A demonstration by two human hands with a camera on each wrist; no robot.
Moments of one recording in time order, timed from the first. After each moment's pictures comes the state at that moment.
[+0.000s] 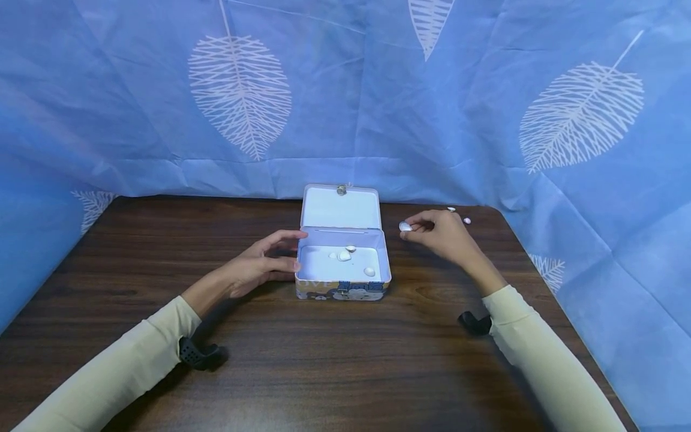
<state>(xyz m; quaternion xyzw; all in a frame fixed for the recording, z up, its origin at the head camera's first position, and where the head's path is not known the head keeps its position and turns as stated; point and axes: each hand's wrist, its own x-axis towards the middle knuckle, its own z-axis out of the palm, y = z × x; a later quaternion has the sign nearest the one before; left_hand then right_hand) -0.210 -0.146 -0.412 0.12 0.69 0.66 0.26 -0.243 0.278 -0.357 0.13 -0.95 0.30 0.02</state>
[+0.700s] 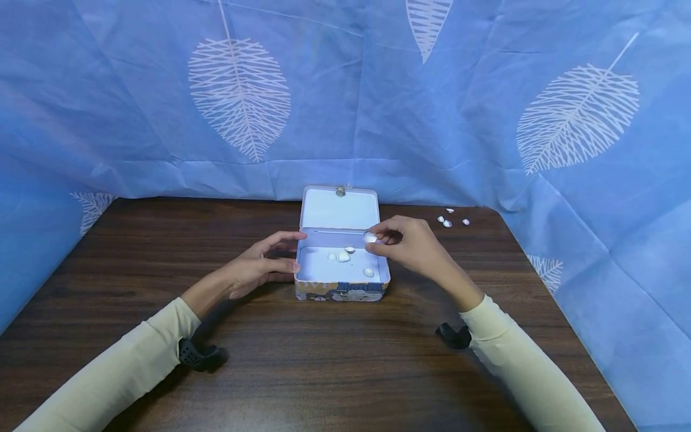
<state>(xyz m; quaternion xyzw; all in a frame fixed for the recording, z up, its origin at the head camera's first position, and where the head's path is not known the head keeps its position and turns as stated) -0.211 -0.146 -0.413 0.13 0.69 0.66 0.26 -0.210 0.215 -0.347 0.21 -0.91 0.35 0.02</state>
